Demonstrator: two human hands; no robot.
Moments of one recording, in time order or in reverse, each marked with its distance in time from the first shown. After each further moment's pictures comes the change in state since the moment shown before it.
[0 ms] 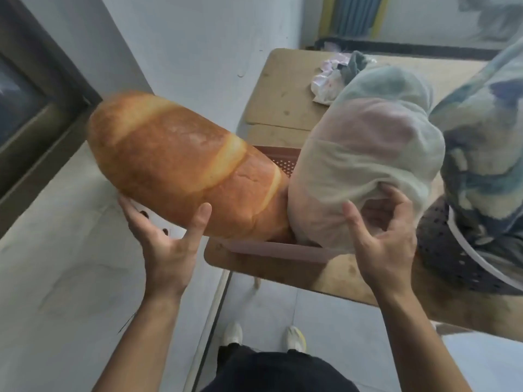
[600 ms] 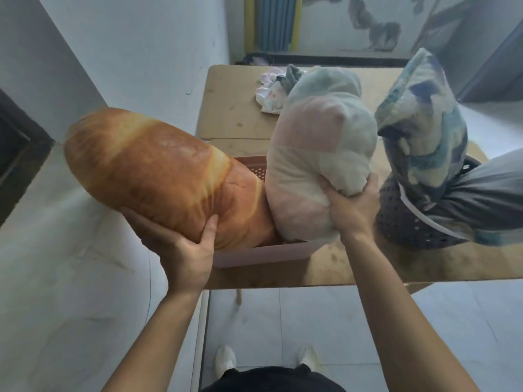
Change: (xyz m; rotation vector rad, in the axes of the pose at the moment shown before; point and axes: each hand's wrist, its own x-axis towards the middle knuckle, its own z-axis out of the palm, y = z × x) left_hand 0.034 -0.027 0.020 0.085 -0.070 0.168; right_hand 0.020 -0.029 0.040 0.079 0.312 0.268
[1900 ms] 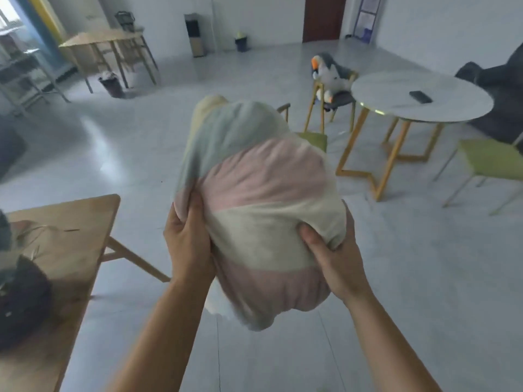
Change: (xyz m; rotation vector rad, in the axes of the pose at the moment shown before) left_hand -0.520 0.247 -0.010 -0.714 -1.862 -0.042; right_hand -0.493 0.071 -0.461 0.122 1.271 0.222
